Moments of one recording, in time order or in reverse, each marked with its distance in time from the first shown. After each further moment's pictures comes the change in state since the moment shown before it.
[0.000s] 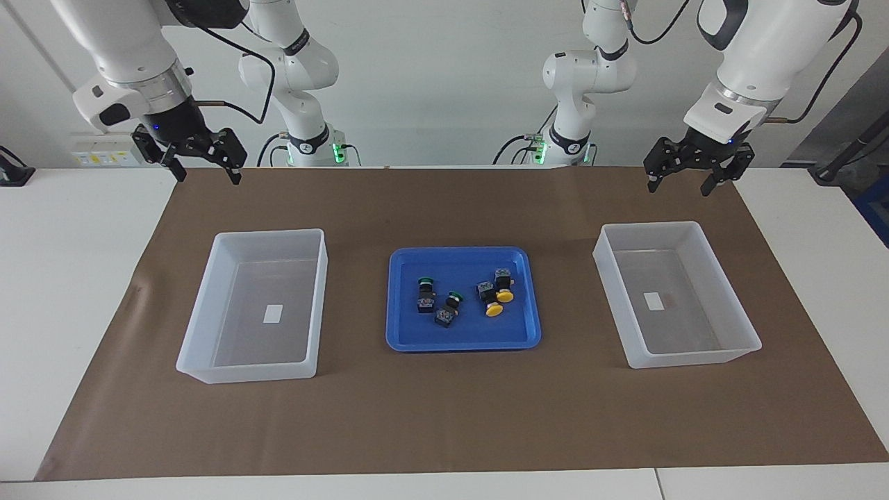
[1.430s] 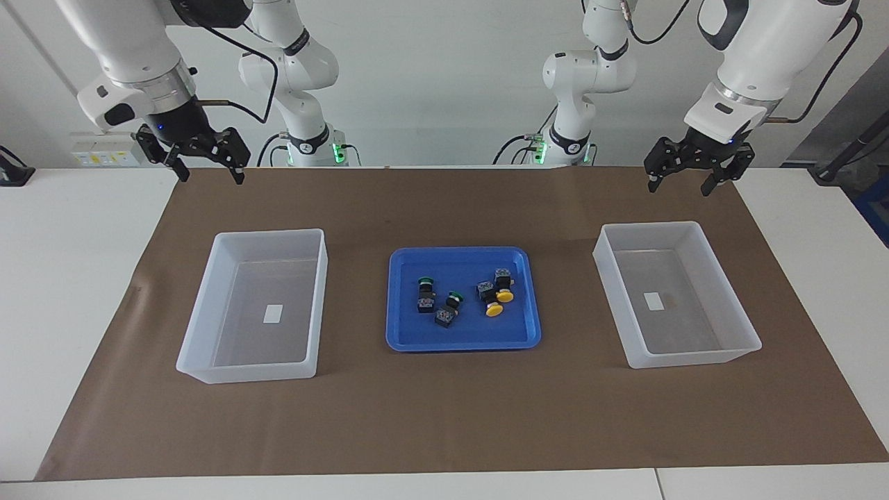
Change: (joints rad) left arm 0.000 0.000 -0.002 0.000 0.000 0.000 -0.001; right arm 0.003 0.000 0.006 0.000 0.001 0.000 0.000
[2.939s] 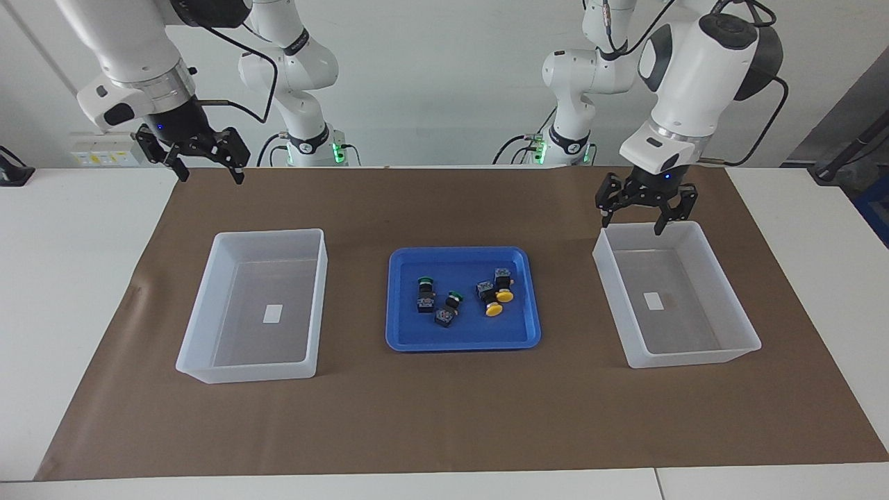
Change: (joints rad) left arm -0.121 -0.002 -0.029 -0.246 -0.004 0.408 -0.066; right arm 0.000 0.000 0.000 0.000 0.000 0.000 0.000
